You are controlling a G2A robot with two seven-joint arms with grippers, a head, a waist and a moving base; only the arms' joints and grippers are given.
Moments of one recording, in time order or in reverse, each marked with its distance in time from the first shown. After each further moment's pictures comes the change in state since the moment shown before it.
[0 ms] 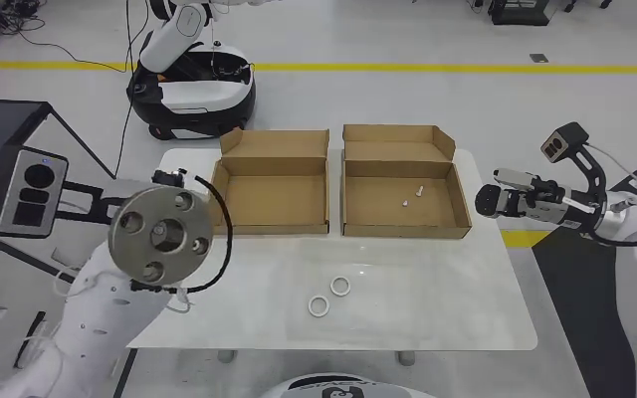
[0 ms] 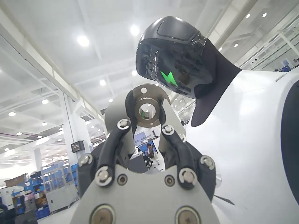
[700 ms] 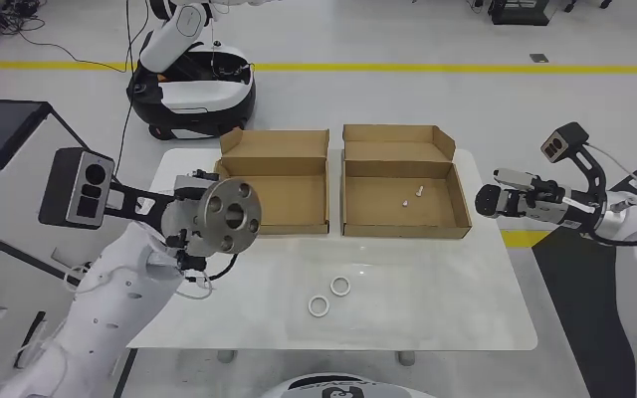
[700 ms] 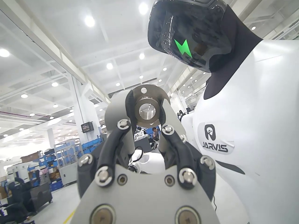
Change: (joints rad) left arm 0.014 0.020 0.027 0.087 0.094 0.000 0.000; right arm 0.000 0.000 0.000 0.000 0.000 0.000 0.000
